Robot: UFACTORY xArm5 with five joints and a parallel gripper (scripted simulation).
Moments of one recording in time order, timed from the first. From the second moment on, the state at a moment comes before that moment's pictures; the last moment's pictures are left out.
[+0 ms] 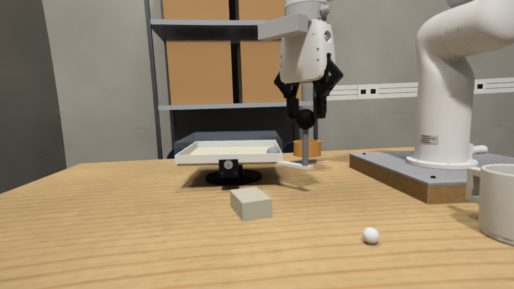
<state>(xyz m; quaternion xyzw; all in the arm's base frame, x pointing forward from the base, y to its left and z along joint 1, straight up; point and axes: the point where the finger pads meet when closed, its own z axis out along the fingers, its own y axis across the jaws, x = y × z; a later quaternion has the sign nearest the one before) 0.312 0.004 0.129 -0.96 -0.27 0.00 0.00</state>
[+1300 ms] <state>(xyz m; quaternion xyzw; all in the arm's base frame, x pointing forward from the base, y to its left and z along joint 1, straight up) 0.312 0.004 0.109 -0.96 -0.27 0.00 0.00</state>
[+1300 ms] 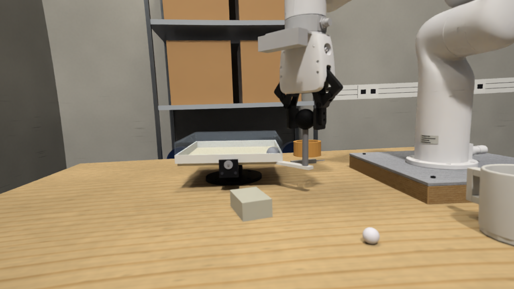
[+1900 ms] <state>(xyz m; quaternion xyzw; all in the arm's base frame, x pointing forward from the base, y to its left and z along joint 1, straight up) 0.312 0.004 0.109 -0.96 -0.27 0.00 0.00</state>
